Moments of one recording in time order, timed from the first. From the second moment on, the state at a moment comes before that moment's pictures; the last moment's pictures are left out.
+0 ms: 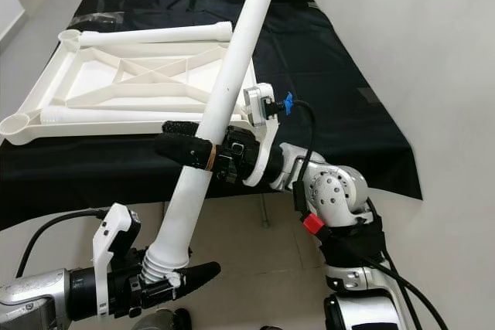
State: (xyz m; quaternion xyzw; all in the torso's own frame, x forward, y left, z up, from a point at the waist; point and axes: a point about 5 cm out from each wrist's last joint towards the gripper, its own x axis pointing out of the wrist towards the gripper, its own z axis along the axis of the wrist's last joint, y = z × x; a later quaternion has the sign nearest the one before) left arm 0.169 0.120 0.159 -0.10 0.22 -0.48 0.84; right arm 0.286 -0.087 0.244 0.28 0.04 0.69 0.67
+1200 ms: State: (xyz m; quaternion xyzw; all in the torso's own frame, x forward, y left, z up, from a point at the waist) left arm 0.168 0.120 0.152 -0.09 0.22 -0.46 0.85; right arm 0.274 -0.079 0.239 0.26 0.07 0.71 0.65
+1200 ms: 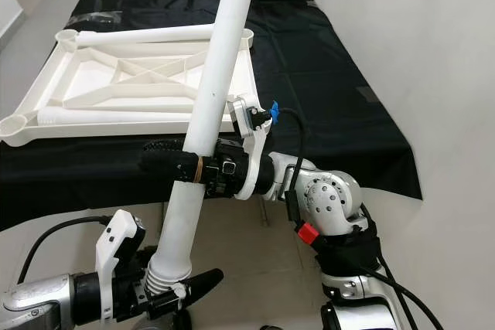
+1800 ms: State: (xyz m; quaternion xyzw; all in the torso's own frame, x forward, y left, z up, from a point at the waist) left arm 0.191 0.137 0.144 -0.08 0.17 -0.26 0.95; right arm 0.345 -0.149 0.265 0.21 -0.05 0.44 0.87
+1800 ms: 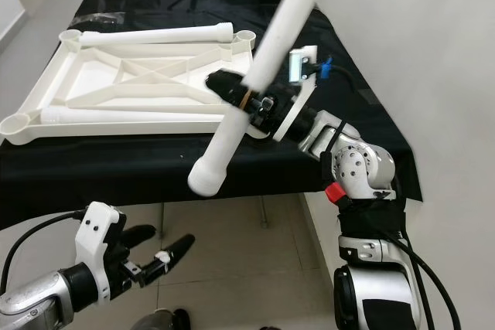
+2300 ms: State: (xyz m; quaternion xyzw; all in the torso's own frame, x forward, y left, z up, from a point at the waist) left arm 0.233 0.128 0.194 -0.06 0.00 -0.11 0.99; right arm 0.360 -0.156 0.289 0.05 -0.19 0.15 0.97
